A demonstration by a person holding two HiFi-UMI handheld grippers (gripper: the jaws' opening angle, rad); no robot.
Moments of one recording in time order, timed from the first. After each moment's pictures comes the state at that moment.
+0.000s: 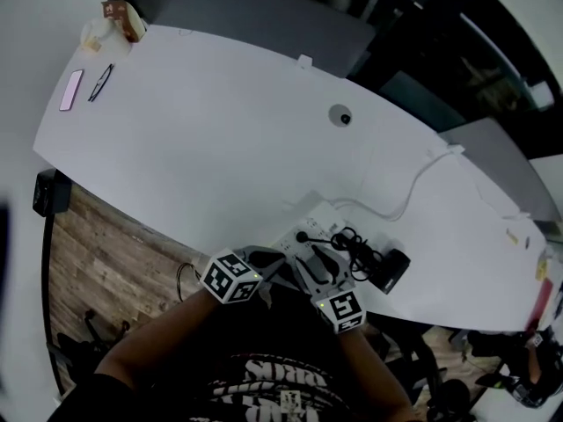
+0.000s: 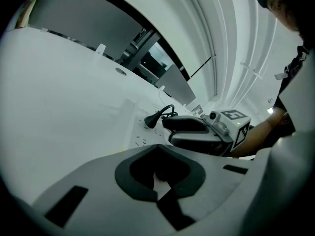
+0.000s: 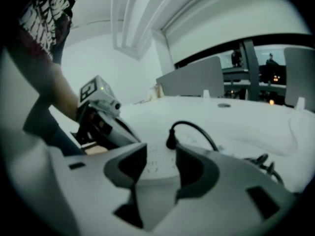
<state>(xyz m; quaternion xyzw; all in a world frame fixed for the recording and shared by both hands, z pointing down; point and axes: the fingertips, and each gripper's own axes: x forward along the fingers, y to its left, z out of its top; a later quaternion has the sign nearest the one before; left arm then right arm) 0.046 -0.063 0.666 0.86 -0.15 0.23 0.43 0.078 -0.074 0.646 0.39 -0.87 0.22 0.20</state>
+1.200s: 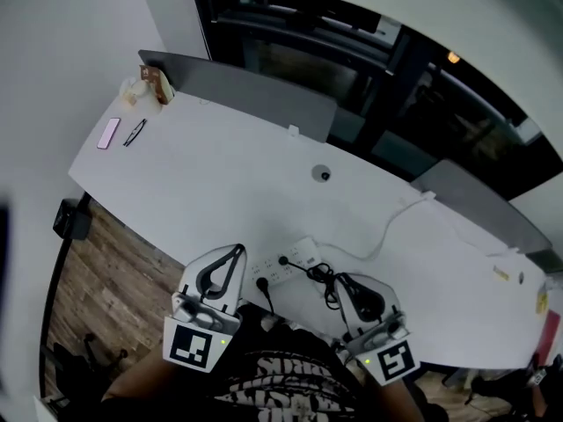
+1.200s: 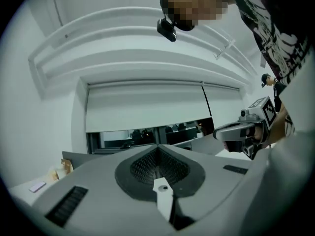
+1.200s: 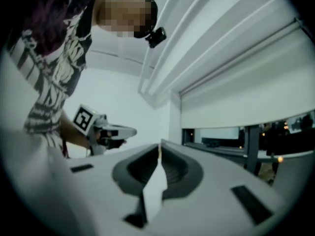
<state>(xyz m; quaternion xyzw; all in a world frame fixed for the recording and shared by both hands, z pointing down) 0.009 -0.131 0.319 0.87 -0.49 0.04 -0.03 0.159 -0.096 0.323 0.40 -0.92 -0.02 0.00</state>
